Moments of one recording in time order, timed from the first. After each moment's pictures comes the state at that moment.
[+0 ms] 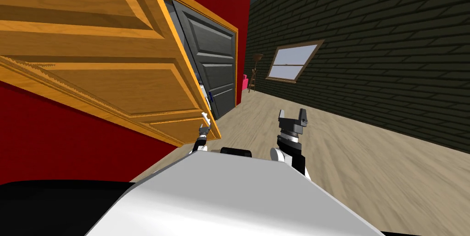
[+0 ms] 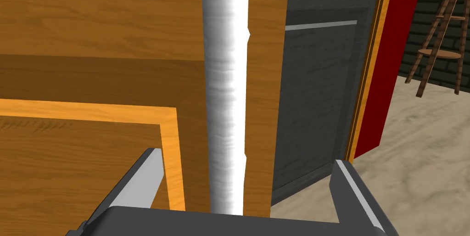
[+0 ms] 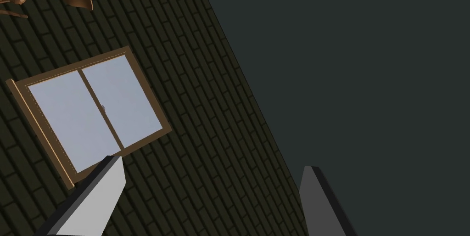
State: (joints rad) arm 0.07 0.33 -0.24 -0.80 0.65 -0.90 1.45
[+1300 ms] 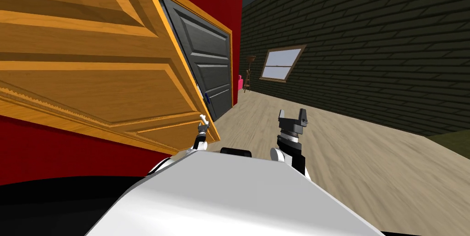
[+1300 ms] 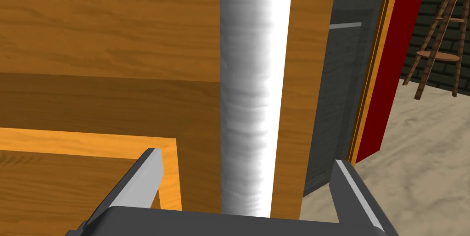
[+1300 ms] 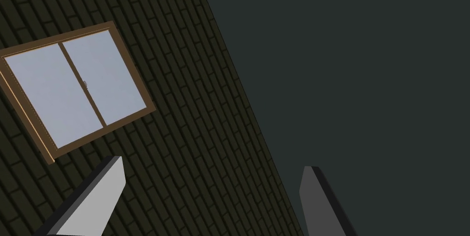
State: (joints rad) arm -0.07 0.30 -0.13 -0.59 0.60 -0.91 1.50
